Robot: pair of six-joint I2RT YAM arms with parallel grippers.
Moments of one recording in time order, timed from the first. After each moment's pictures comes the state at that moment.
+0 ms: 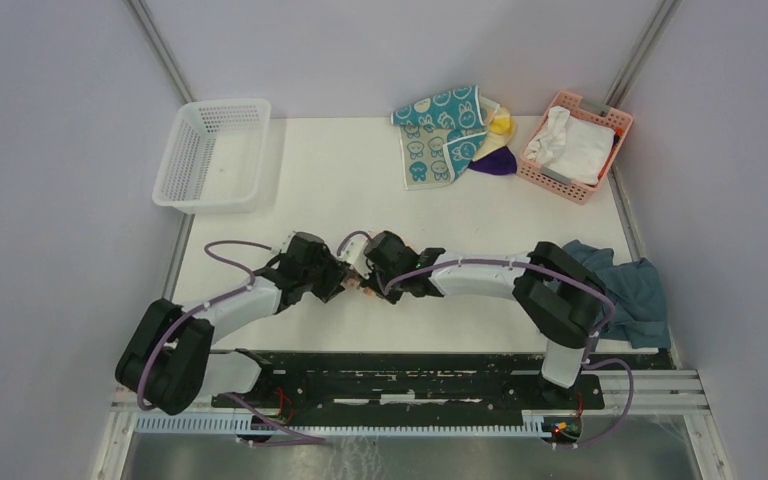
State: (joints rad) left arm -0.48 1.31 0.50 -0.10 0.00 -1.24; right arm 1.05 1.82 1.09 -0.20 0.08 -0.15
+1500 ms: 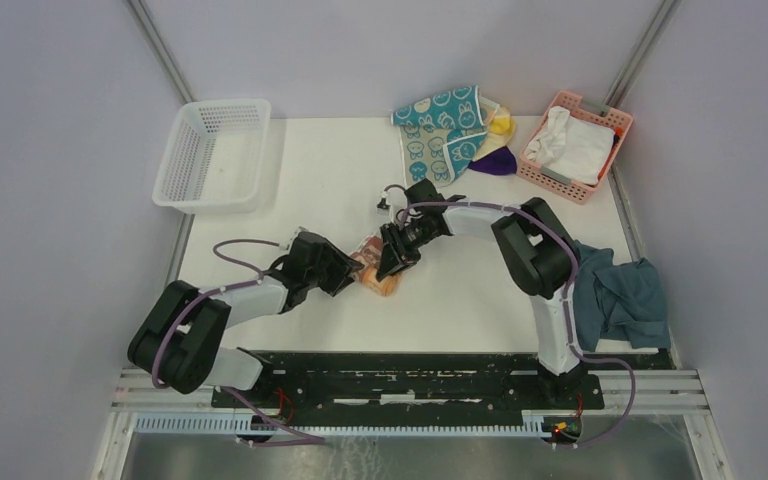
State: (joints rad) left arm -0.47 1.38 0.44 0.16 0.05 -1.24; right arm 0.60 2.15 1.36 -0.35 -0.96 0.30
